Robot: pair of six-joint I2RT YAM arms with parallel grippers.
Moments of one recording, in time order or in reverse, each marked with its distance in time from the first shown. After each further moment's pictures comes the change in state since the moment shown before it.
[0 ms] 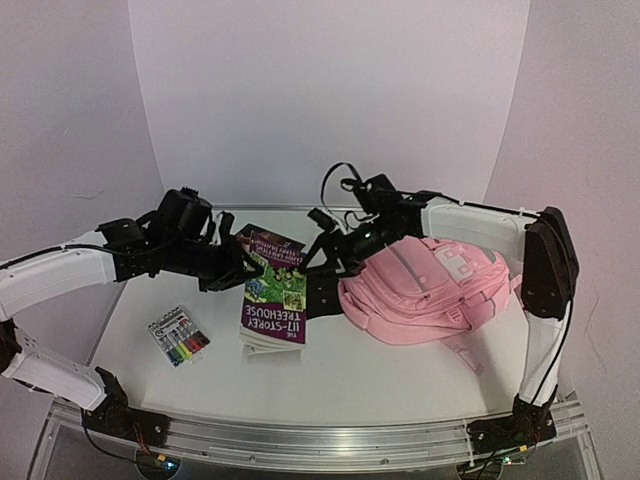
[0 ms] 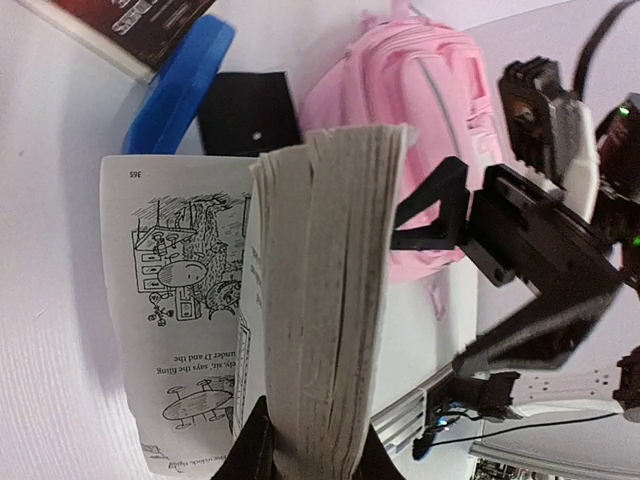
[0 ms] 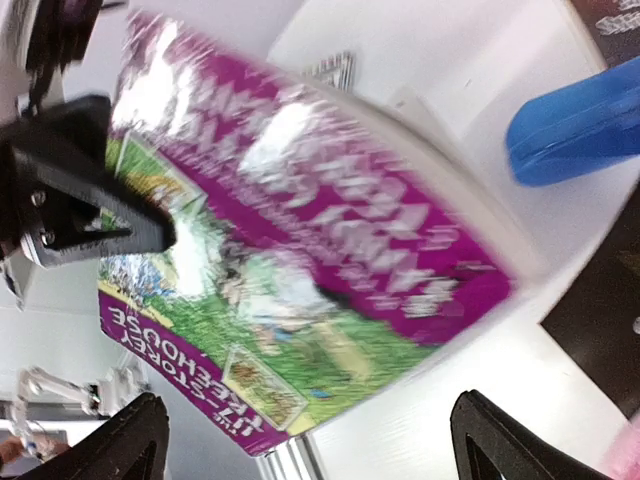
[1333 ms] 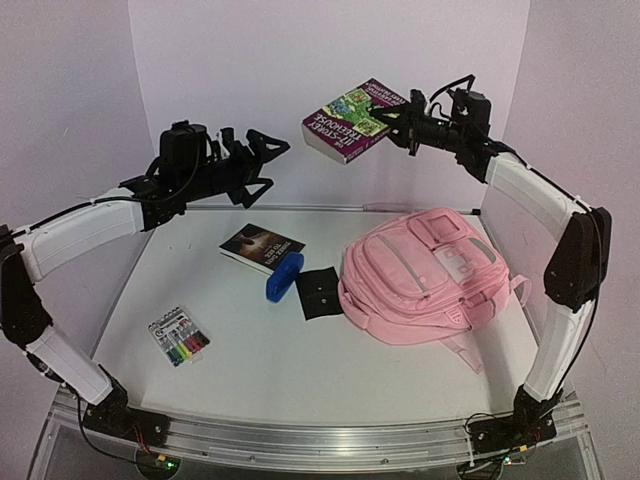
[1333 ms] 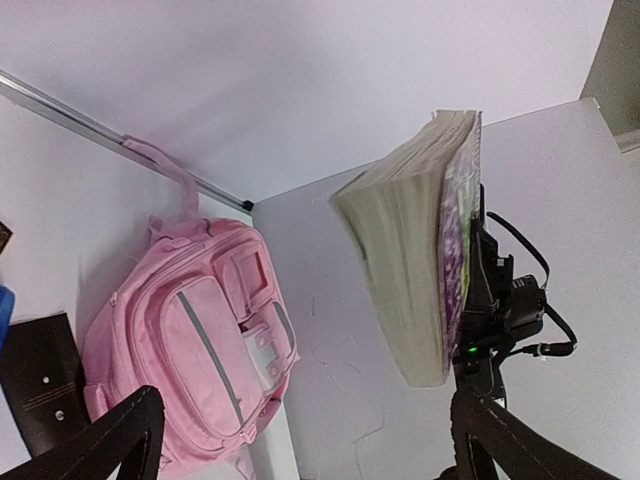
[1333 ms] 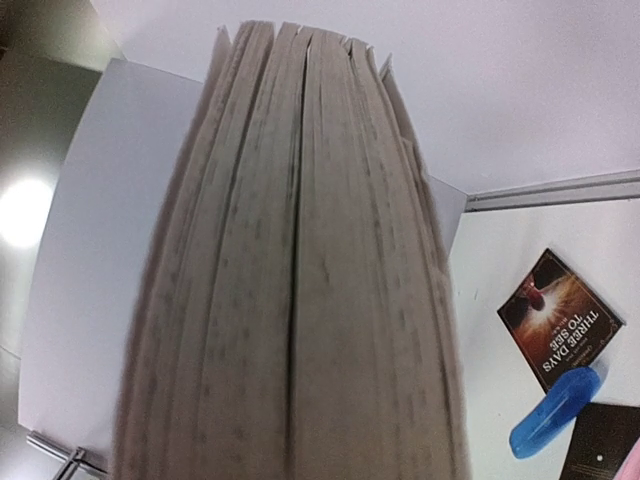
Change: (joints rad) left arm 0.157 0.272 0.333 0.506 0.071 -0.191; right arm -0.361 -0.088 0.247 0.617 0.100 0.906
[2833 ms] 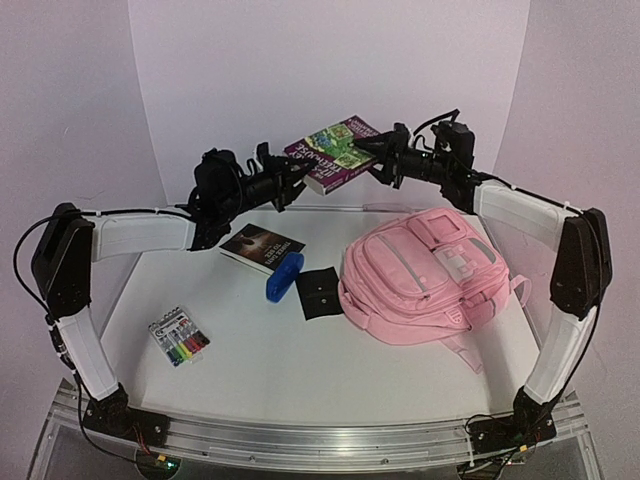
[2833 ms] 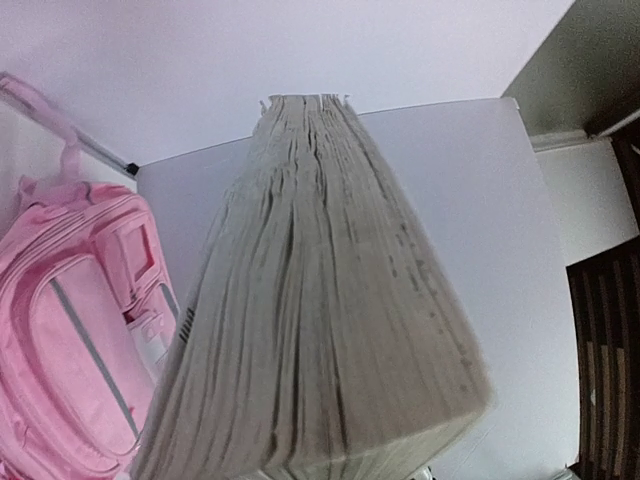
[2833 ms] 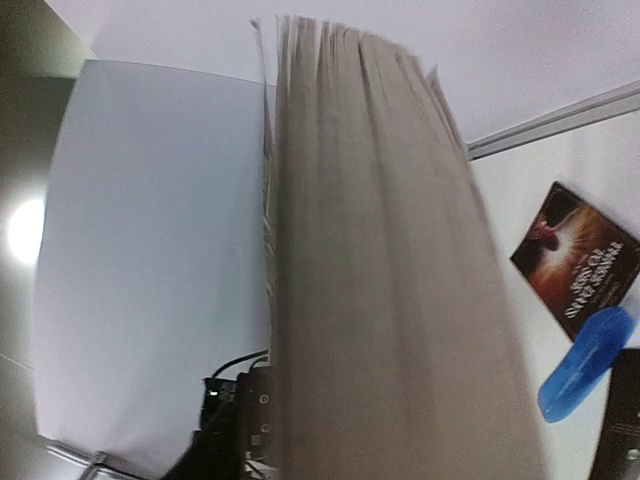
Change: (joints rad) left arm -0.030 0.263 -0.038 0.605 0.123 -0.283; right arm 0.072 -0.061 -0.308 0.221 0.035 0.105
